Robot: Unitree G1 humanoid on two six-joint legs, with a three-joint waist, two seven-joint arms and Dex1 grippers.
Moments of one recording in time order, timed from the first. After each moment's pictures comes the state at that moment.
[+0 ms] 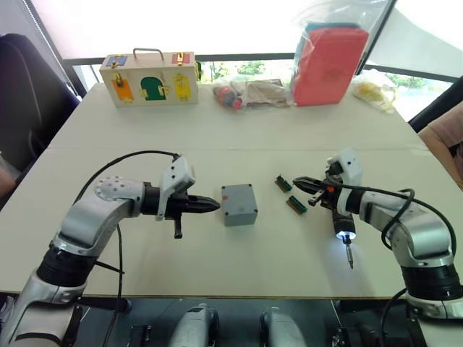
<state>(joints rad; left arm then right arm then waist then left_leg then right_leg) -0.50 0.71 -0.14 -0.23 -0.47 0.69 -1.11 -0.40 -0.65 -0.08 -0.24 0.42 0.82 0.67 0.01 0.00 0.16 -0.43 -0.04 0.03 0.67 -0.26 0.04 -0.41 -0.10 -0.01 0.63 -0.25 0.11</state>
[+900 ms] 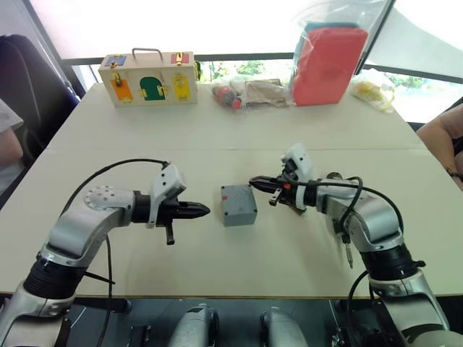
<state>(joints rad) -0.41 0.75 -0.10 -0.28 -0.49 0.72 -1.06 -0.55 -0.49 0.14 -0.13 0.39 0.74 0.73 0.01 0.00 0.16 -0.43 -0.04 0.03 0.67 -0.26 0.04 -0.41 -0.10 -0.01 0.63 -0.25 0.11</state>
